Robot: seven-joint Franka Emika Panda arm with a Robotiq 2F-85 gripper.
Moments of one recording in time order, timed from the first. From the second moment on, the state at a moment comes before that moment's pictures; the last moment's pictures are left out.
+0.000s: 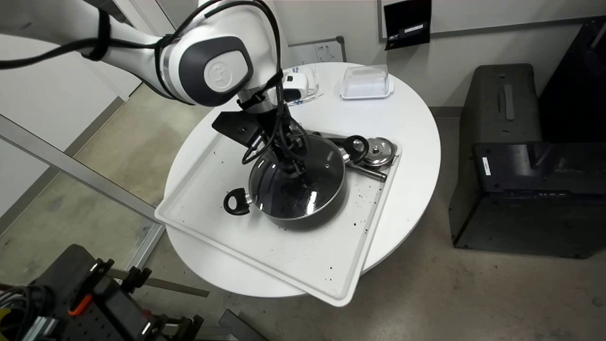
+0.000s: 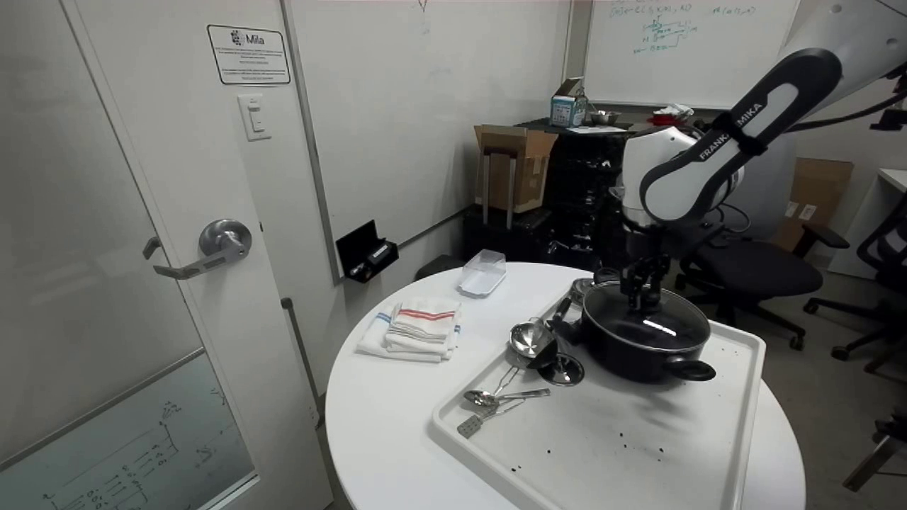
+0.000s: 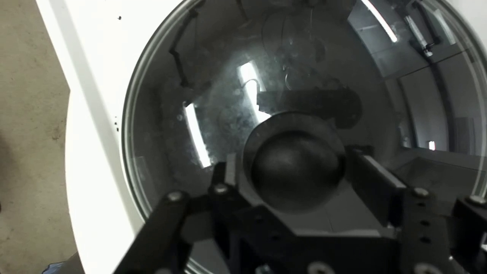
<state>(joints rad) -0.05 0.78 -0.13 -1.79 -0.07 2.44 0.10</state>
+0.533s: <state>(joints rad) -0.06 0.76 -0.13 -1.79 -0.07 2.42 0.09</state>
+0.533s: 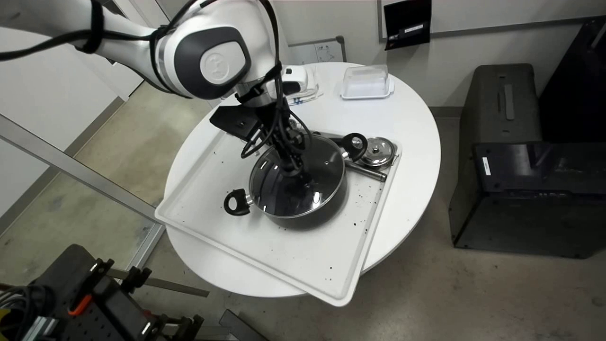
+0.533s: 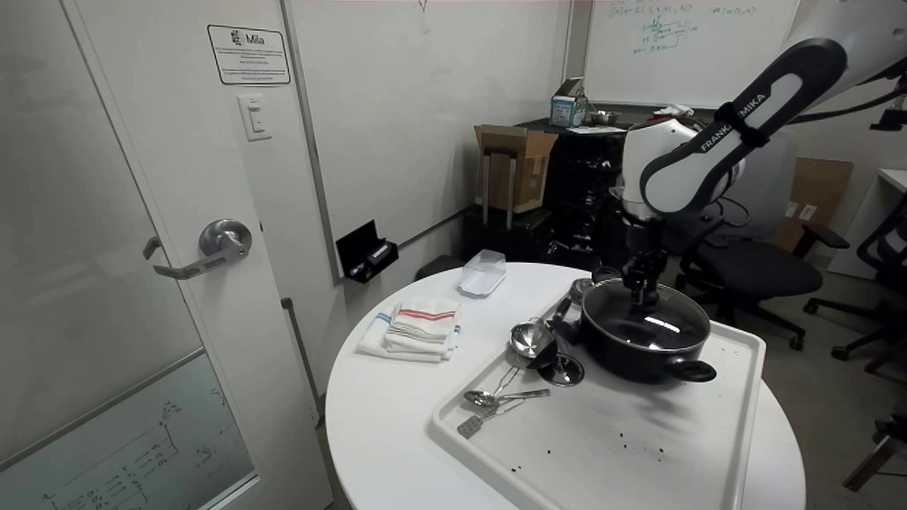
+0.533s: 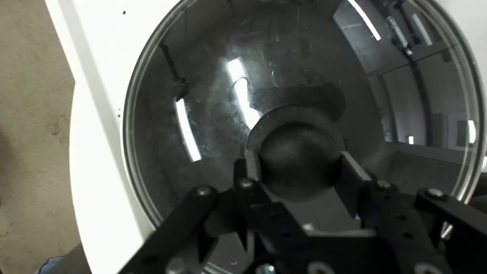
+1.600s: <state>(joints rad) -0.10 0.64 -0.11 -1.87 -0.07 2.41 -0.02</state>
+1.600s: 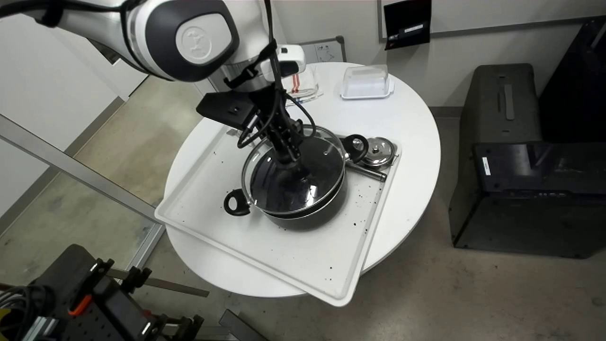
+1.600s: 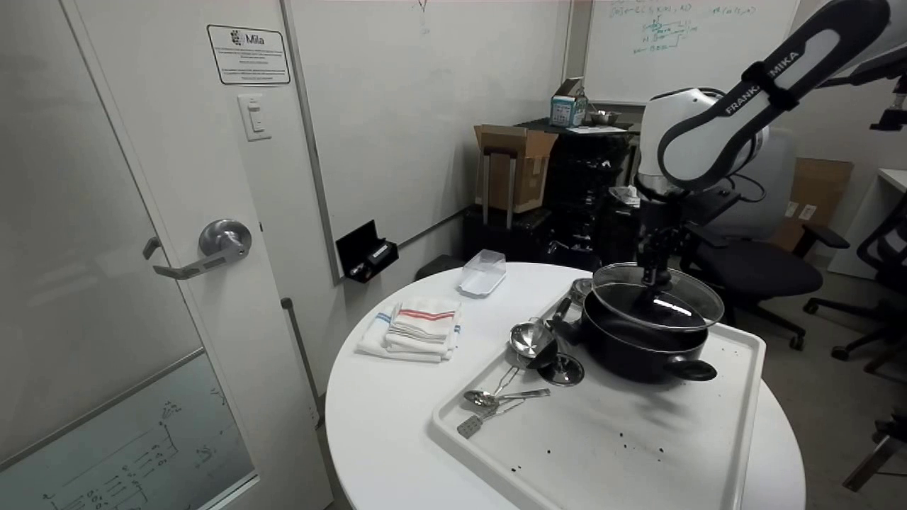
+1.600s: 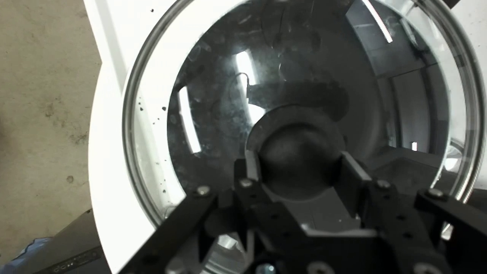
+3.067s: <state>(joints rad) 0.30 0.59 -0.05 -1.99 -0.28 2.47 0.24</state>
